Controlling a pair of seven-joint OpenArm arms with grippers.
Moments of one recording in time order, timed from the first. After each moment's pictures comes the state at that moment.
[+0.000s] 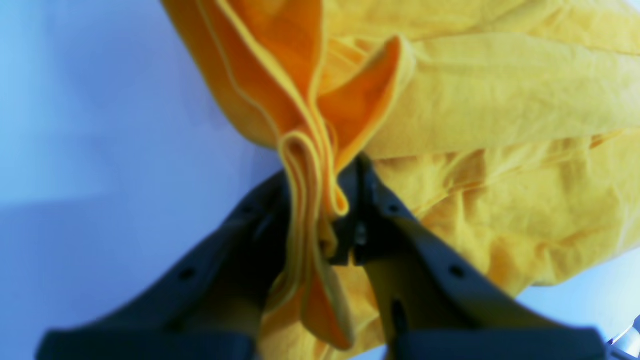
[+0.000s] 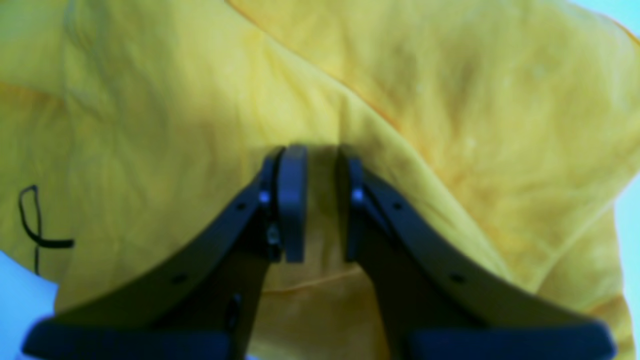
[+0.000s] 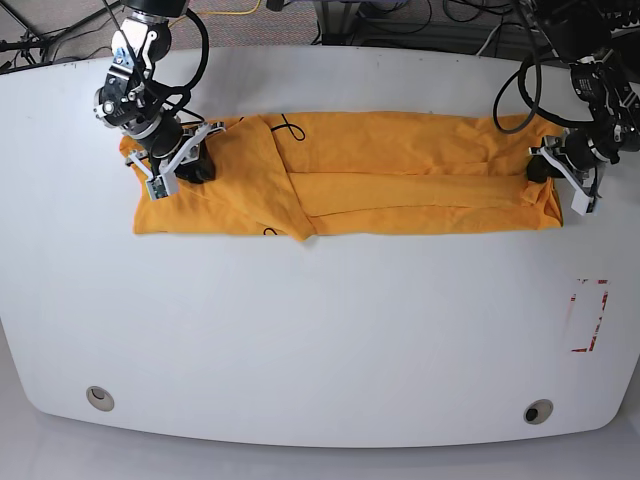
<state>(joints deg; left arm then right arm) 1.1 -17.6 -36.0 76.8 -33.6 -42.8 64.2 -12.2 5.2 22.9 87.8 13.5 41.5 -37.8</state>
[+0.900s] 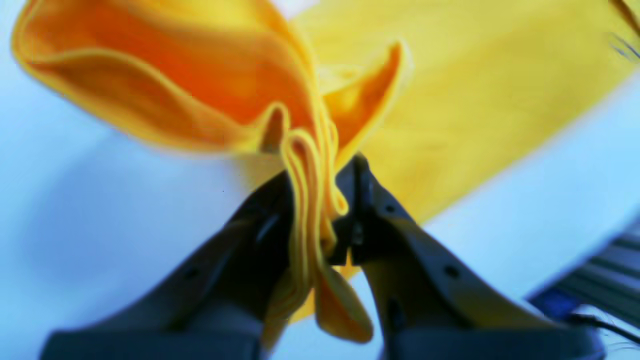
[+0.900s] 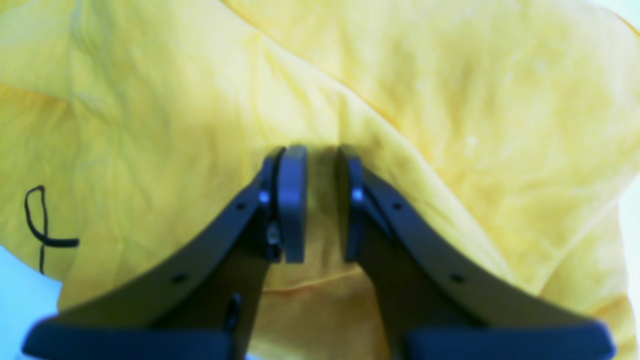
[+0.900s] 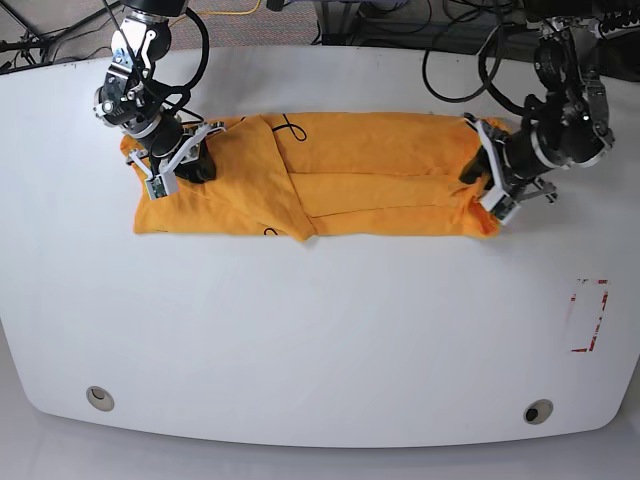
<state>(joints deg) 9.3 -15.9 -14.0 111.6 -33.6 -42.8 70.7 -12.2 5.2 22.8 87.7 14.4 41.3 -38.0</state>
